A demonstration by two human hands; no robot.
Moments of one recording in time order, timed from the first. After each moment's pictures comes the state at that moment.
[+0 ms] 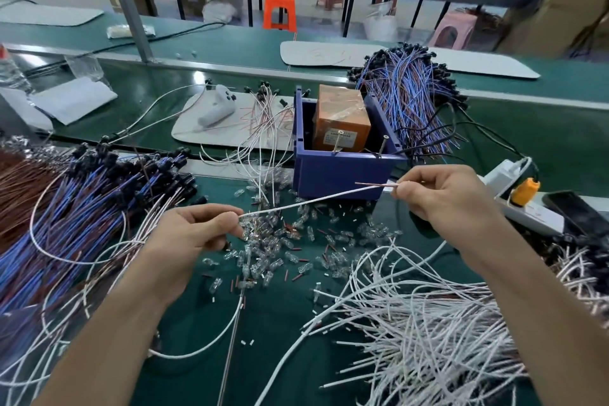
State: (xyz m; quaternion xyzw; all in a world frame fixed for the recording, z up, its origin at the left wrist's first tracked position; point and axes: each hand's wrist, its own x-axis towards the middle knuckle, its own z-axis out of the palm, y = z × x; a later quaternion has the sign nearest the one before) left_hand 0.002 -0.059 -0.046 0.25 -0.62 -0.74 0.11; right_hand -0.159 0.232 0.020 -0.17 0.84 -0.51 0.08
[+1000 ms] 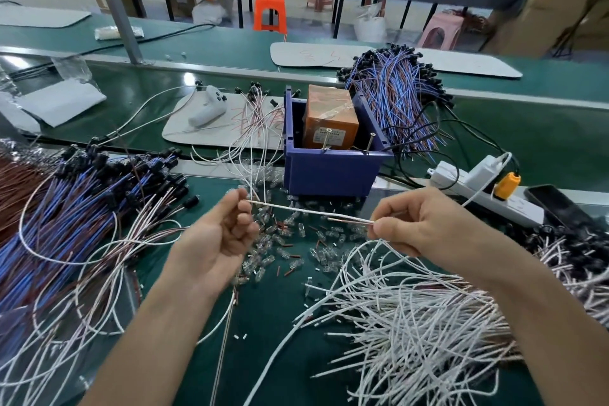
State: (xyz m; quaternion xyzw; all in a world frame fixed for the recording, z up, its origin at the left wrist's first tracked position) left_hand -0.020 -0.012 -0.035 0.26 -0.29 -0.91 0.11; right_hand -0.125 0.247 0.036 -0.28 0.81 -0.44 0.27
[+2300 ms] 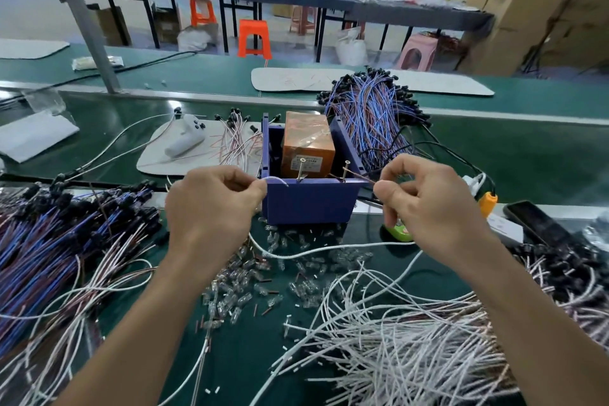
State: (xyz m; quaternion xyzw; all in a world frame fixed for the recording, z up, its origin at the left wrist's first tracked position) left_hand -0.072 0.005 0.025 0.27 -0.84 -0.38 0.29; right_hand -0.155 0.243 0.060 -0.23 0.88 -0.42 -0.01
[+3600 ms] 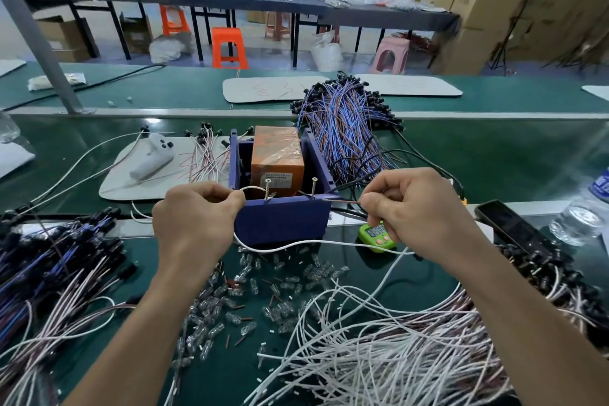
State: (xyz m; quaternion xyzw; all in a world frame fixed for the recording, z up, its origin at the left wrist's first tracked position) left_hand -0.117 0.009 0.011 0.30 -0.81 -0.40 0.30; right_hand -0.180 0.265 0.069 -0.21 0.88 -0.42 0.01
